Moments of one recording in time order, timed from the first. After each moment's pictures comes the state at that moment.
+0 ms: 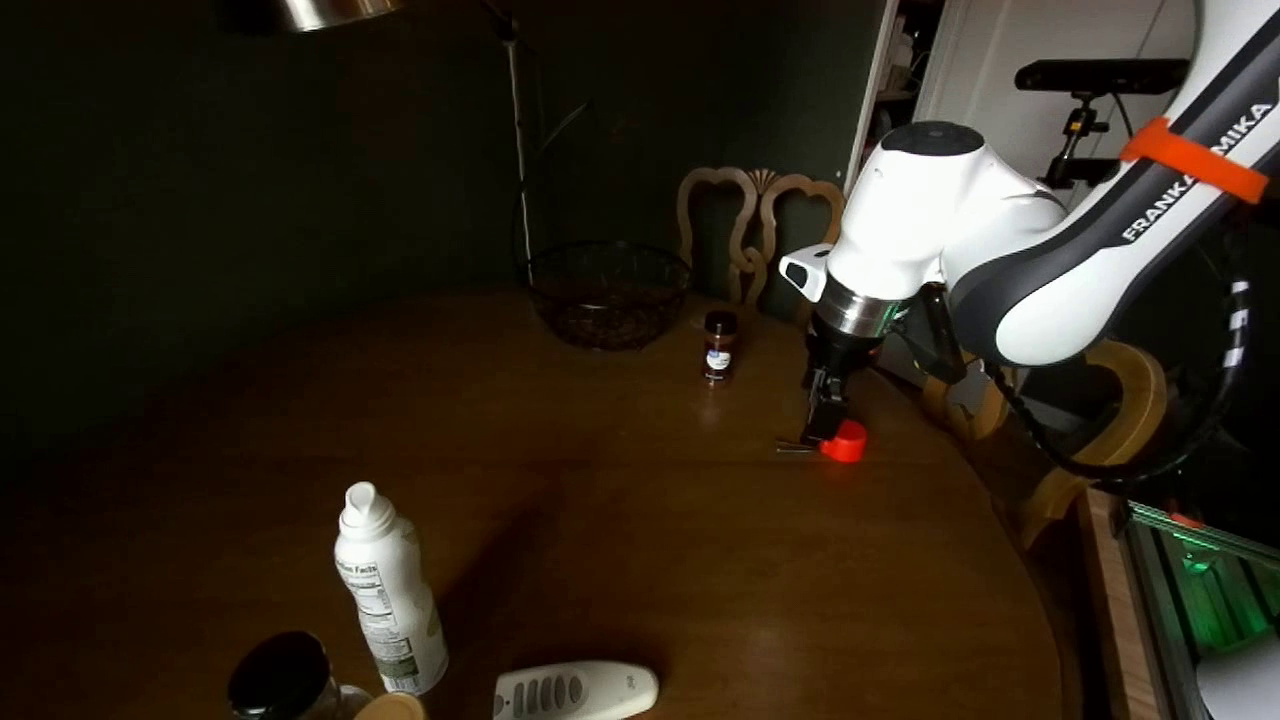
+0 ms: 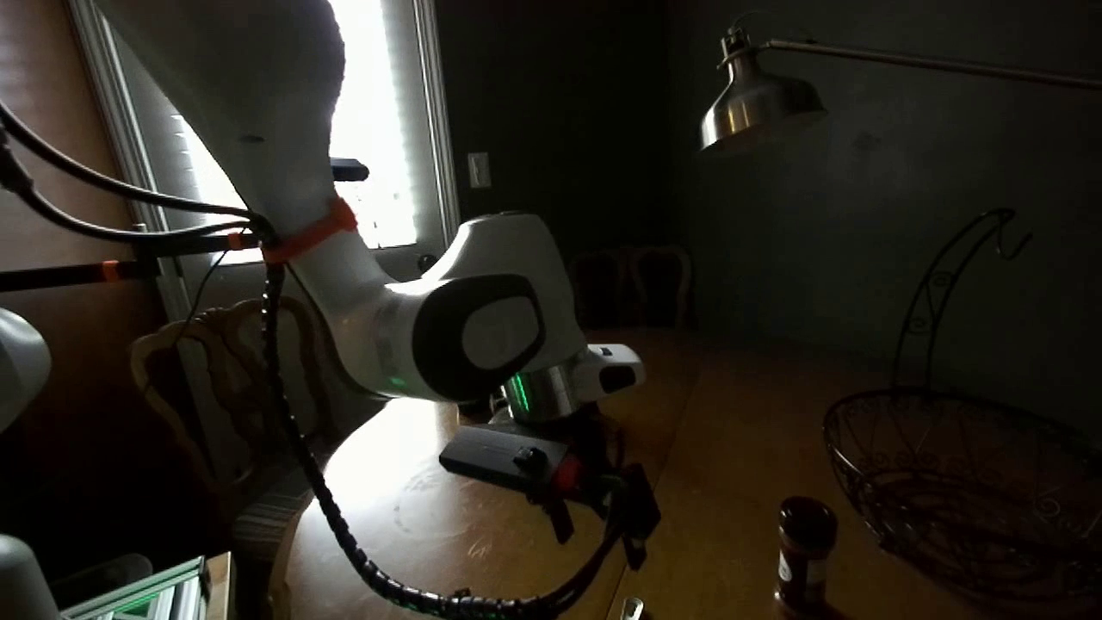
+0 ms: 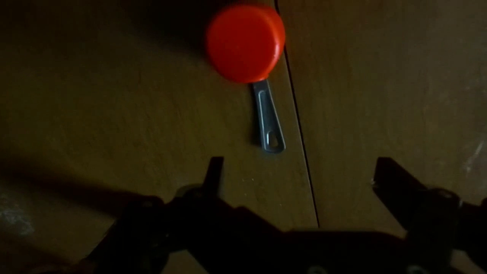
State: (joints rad) arm -0.23 0.07 0.00 -2.64 -0.58 2.87 -0.02
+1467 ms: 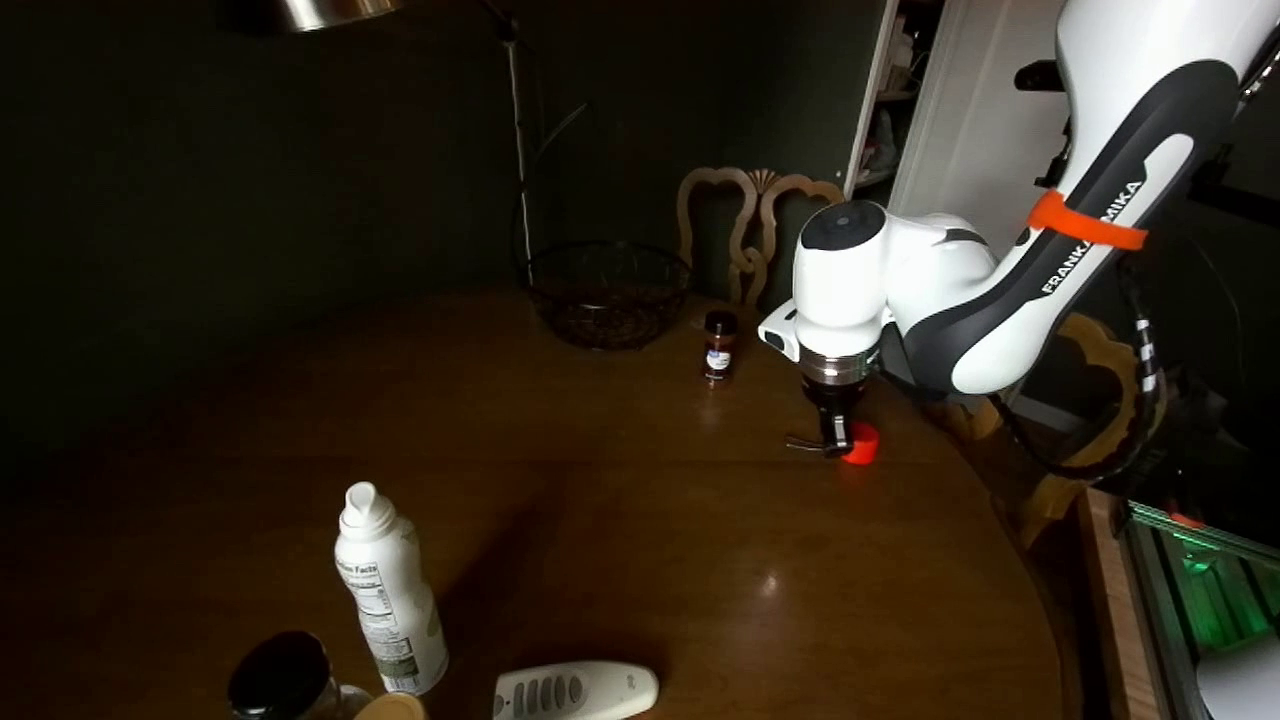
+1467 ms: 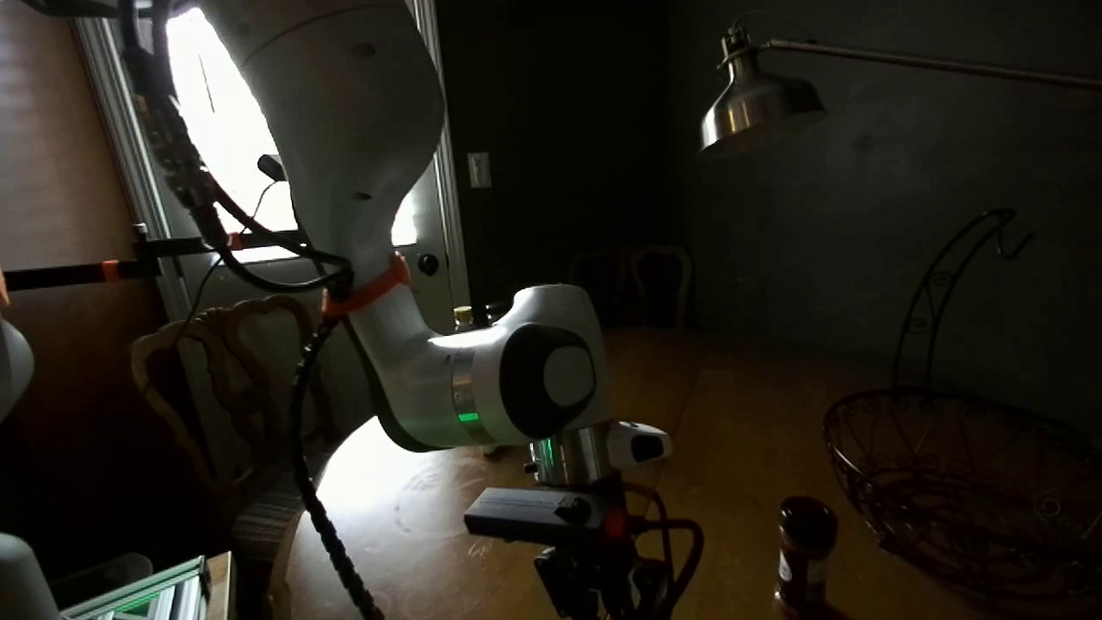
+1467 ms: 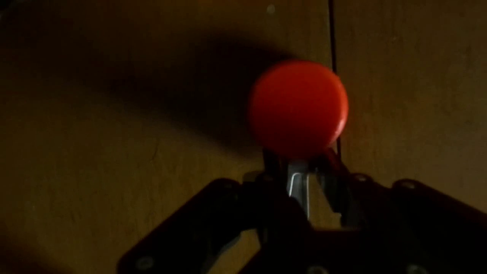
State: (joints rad) arm -0.11 0.28 -0.13 -2.49 -0.80 2.66 0.04
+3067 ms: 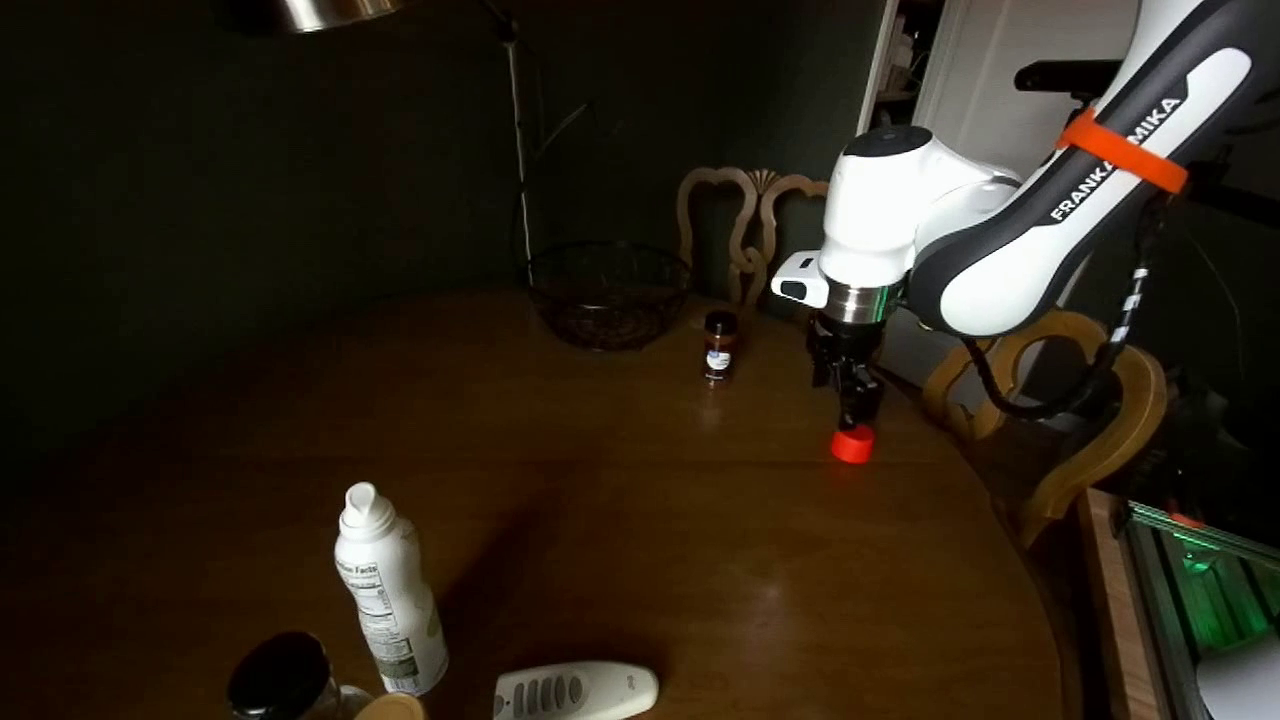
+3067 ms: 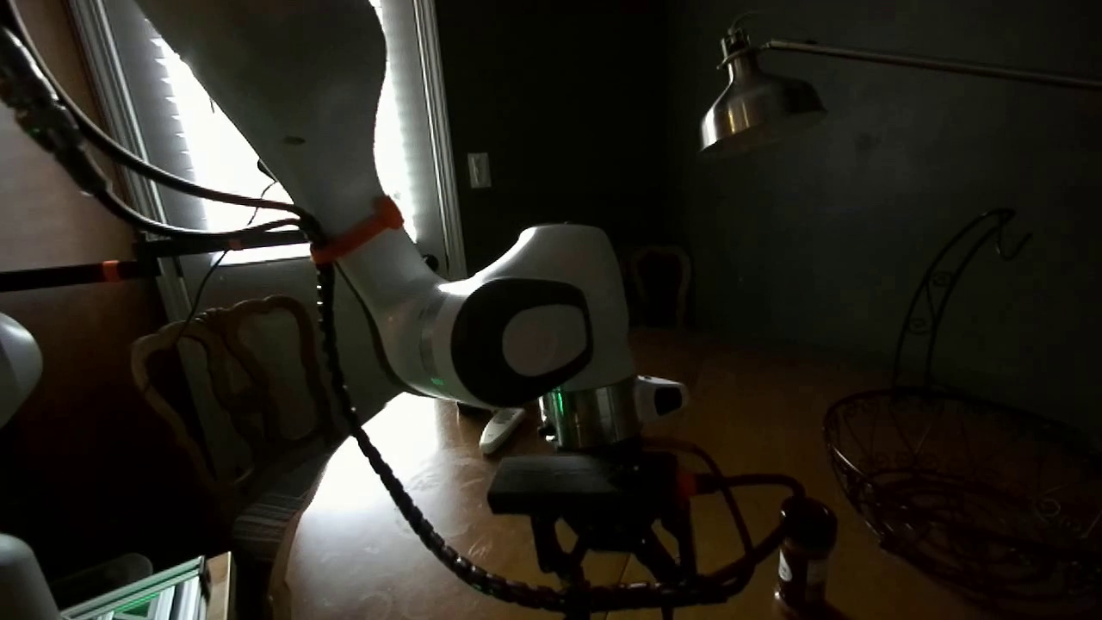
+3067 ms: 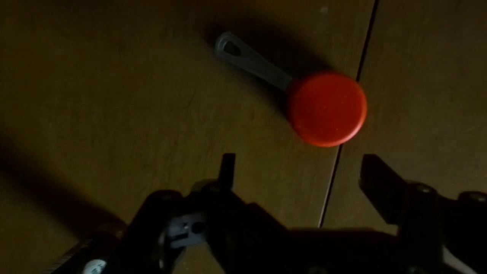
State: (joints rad) arm -0.17 0.12 -0.13 -2.55 -0.51 2.69 -0.58
